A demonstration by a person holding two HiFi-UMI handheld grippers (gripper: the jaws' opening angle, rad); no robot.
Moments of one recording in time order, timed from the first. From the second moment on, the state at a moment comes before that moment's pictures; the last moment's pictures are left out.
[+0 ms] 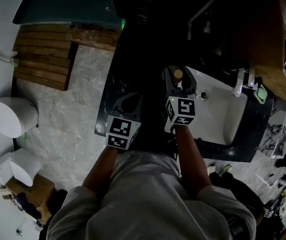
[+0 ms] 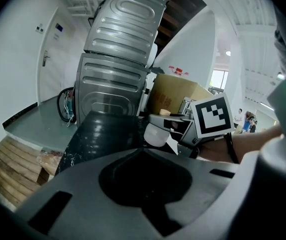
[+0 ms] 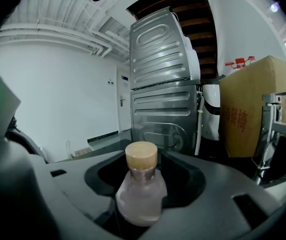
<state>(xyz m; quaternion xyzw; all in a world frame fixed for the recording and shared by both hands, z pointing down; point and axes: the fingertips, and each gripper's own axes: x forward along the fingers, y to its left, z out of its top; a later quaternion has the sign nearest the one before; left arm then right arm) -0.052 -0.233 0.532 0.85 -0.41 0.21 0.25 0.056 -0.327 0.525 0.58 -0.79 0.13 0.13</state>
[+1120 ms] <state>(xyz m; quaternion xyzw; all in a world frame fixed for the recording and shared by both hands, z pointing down) -0.060 -0.224 0.518 0.86 -0.41 0.20 0.24 0.053 -0.306 0.514 0.57 -0.80 0.12 0.14</state>
